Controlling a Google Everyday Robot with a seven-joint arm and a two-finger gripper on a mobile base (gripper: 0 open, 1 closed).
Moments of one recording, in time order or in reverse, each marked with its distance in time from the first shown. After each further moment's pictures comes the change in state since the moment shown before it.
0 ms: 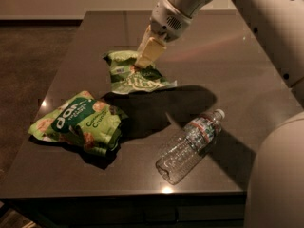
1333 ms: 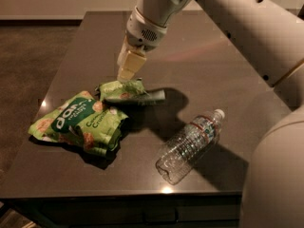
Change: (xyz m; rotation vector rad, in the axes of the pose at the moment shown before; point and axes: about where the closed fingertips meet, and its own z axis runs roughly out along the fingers) arm -0.027 0.016 0.046 -0.032 0.074 -0.108
